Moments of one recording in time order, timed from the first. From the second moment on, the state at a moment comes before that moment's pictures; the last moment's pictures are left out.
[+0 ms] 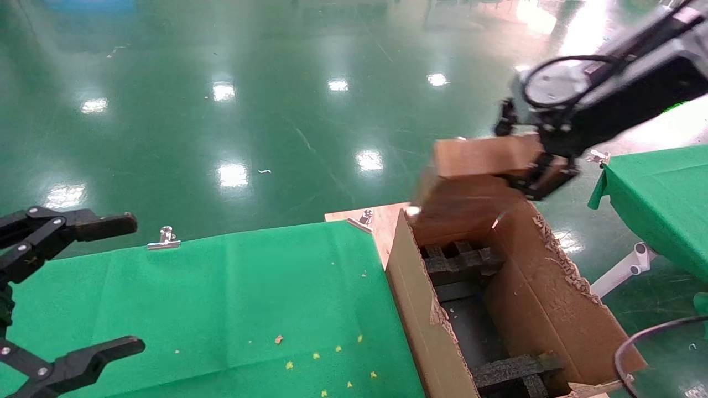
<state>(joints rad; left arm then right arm) -1.09 0.59 0.33 -1.27 0.70 1.48 -0.16 2.38 -0.83 -1.57 0.62 -1.21 -1.60 -0.15</state>
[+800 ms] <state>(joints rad) -1.09 0.59 0.33 -1.27 0.70 1.48 -0.16 2.36 -0.54 -1.90 0.50 -1.06 -1.52 0.17</state>
